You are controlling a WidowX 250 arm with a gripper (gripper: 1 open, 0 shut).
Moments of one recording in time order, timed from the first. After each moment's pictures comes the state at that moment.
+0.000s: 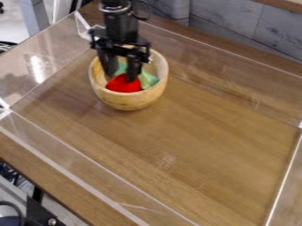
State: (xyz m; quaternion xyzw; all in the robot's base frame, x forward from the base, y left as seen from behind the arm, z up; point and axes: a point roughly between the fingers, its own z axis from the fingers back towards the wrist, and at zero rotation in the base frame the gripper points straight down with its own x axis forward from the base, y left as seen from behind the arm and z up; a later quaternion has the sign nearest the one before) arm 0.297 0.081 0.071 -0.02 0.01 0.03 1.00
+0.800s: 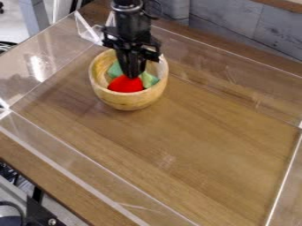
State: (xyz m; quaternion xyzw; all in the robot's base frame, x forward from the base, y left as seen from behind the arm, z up) arm 0.306 0.070 0.068 -0.02 0.00 -0.01 1.00
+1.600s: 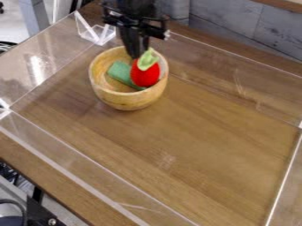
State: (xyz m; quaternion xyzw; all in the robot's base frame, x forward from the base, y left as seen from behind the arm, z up) arm 0.296 0.047 0.121 -0.03 -0.04 -0.03 1.00
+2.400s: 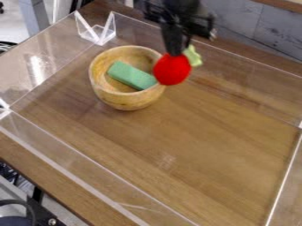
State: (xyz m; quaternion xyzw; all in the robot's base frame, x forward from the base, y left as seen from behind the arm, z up) arm 0.320 -0.006 0.118 -0.03 -0.03 -0.04 1.00
